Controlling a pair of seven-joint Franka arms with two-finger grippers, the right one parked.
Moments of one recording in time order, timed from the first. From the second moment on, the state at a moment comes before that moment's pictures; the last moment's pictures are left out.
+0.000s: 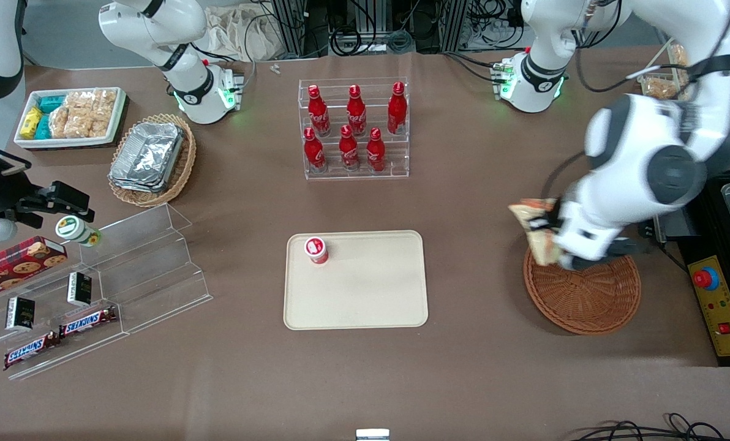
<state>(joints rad) -0.14 0.24 -0.21 -1.69 -0.07 1.79 -0.52</state>
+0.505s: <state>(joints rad) -0.26 0.49 -0.39 -1.69 0.02 2.18 -0.53</state>
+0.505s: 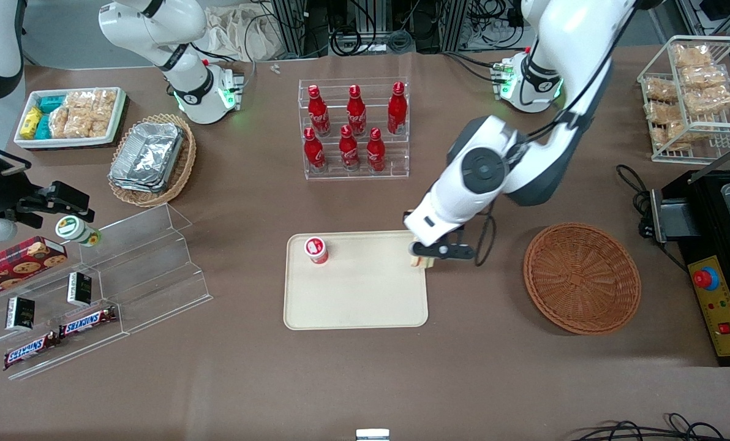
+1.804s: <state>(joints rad) -0.27 0.58 -0.39 -1.44 0.22 2.10 -0.72</state>
